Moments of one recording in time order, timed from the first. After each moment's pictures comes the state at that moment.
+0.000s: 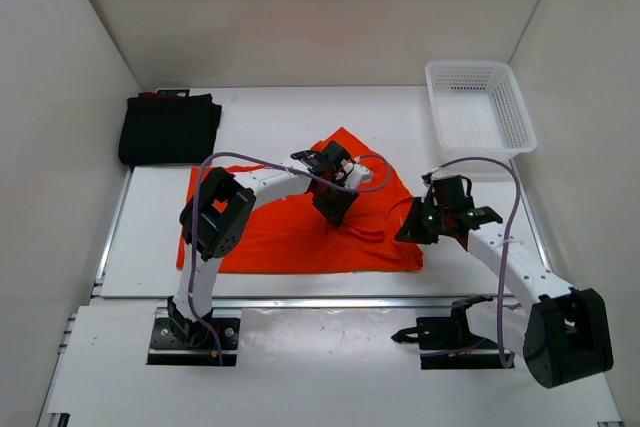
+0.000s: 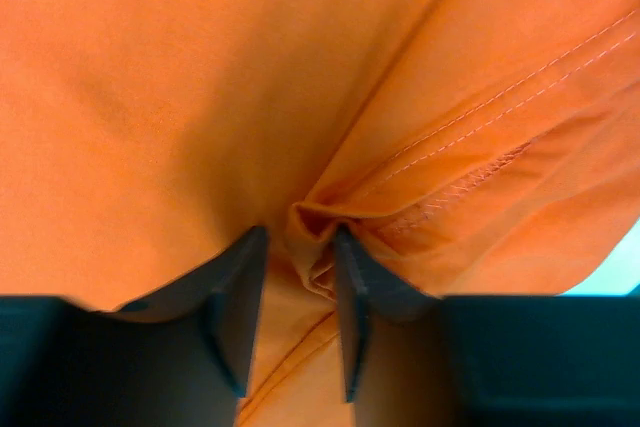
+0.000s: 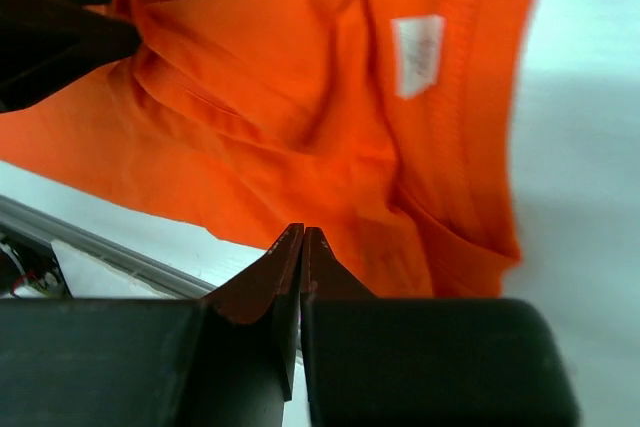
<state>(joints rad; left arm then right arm) -0.76 2.06 1.48 -0.59 0.26 0.14 0.23 1.05 0.59 -0.51 -0.34 0.50</state>
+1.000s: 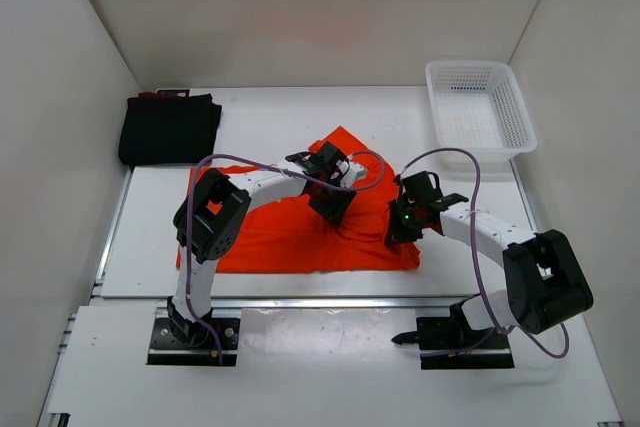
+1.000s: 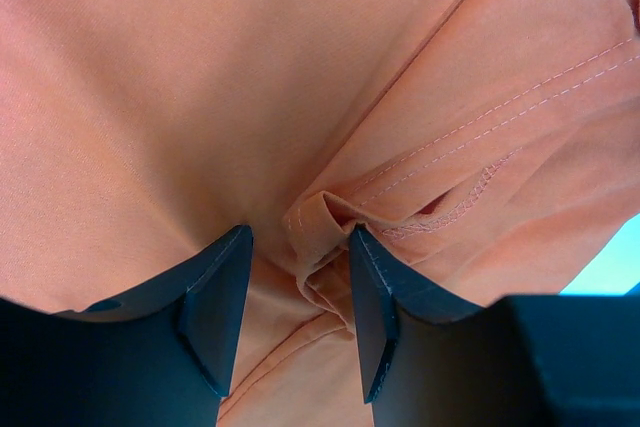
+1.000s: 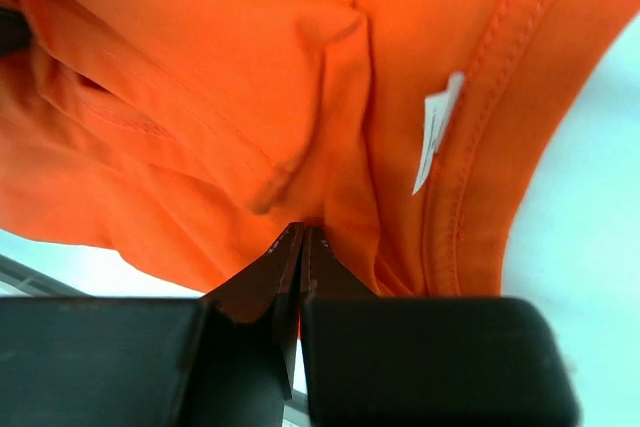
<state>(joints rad) -0.74 2.02 1.41 -0.54 0.25 0.02 0.40 1.37 0.67 -0.41 -0.24 0.36</state>
